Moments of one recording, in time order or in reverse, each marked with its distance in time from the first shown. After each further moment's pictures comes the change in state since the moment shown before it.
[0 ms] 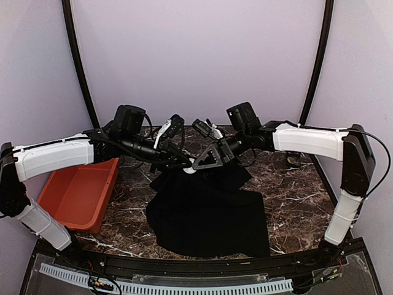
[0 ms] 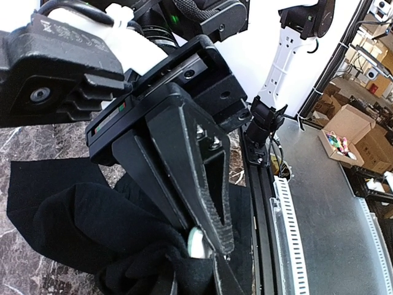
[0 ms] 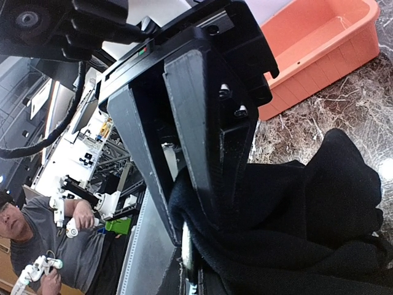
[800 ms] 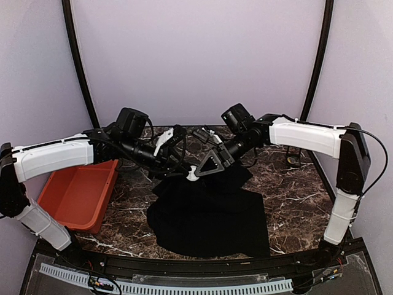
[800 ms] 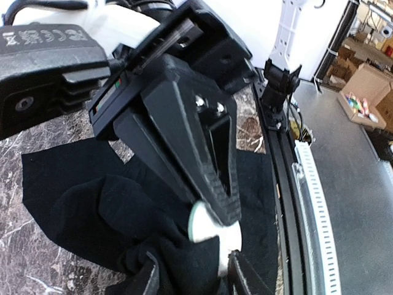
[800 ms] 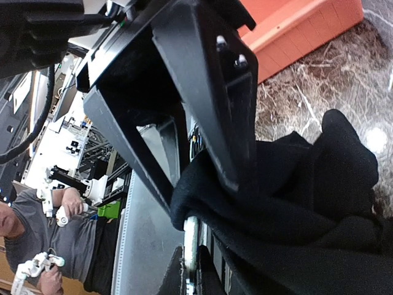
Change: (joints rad) left arm -0.019 -0.010 0.010 -0.122 -0.080 0.197; right arm 0.012 0.047 0.130 -0.394 0.084 -0.277
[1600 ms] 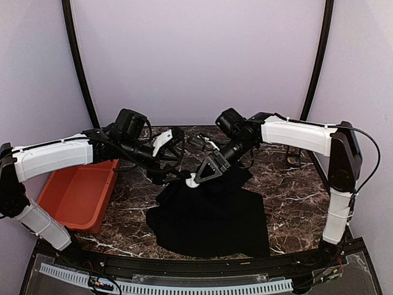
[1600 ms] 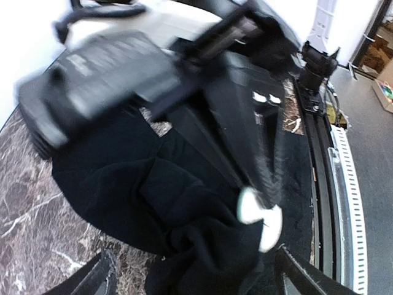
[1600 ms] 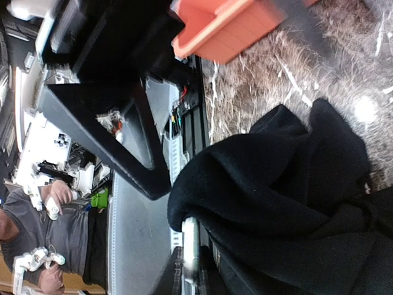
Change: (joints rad) left arm 0.022 -0.002 -0.012 -0.039 -0.132 0.050; right arm 0.010 0.076 0.089 -0.206 0.085 -0.095
